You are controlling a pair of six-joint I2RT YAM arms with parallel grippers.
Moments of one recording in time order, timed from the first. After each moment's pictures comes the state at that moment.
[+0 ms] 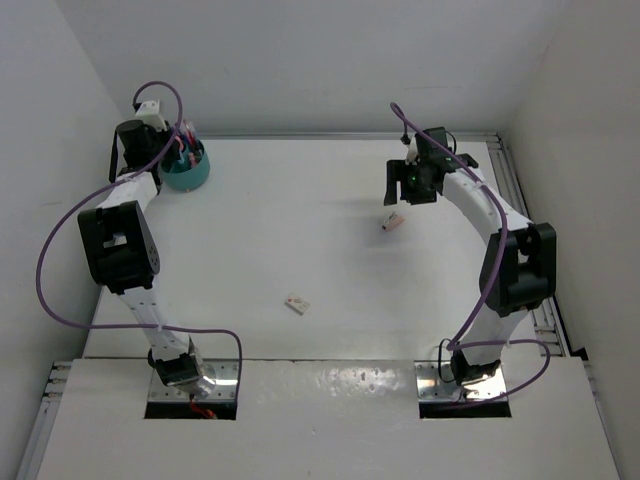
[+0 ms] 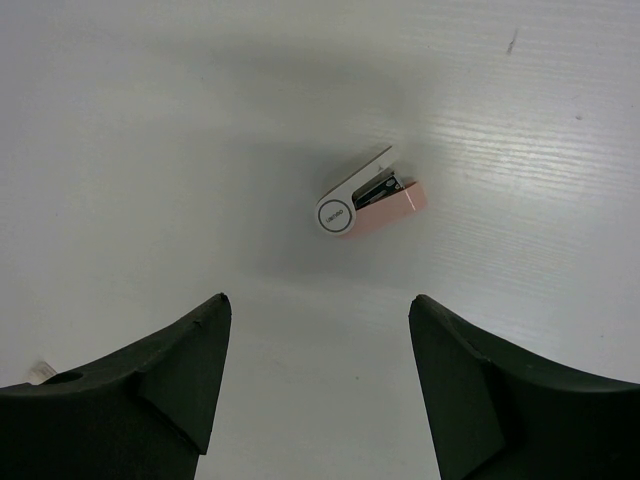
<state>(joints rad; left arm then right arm) 0.27 1.95 1.46 0.21 0.24 0.00 0.19 1.77 1.42 -0.62 -0.13 0.13</state>
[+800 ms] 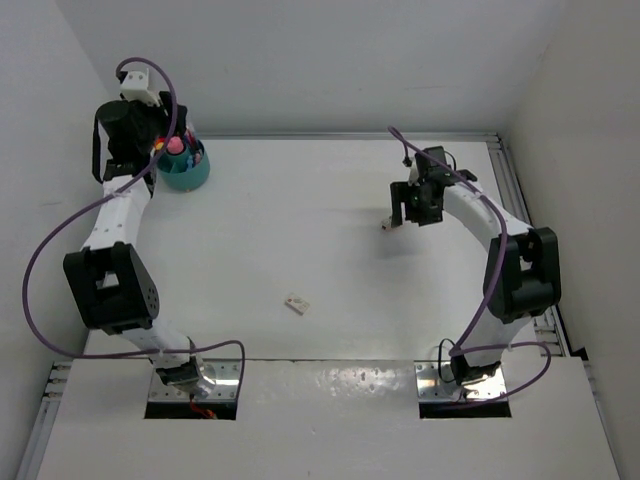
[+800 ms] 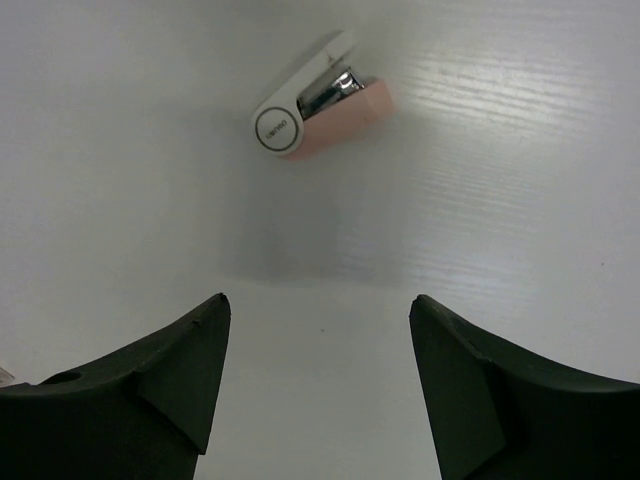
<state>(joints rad) 0.23 1.65 1.42 0.23 0.33 -0.04 0.19 1.72 1.27 -0.63 -0.08 0.11</state>
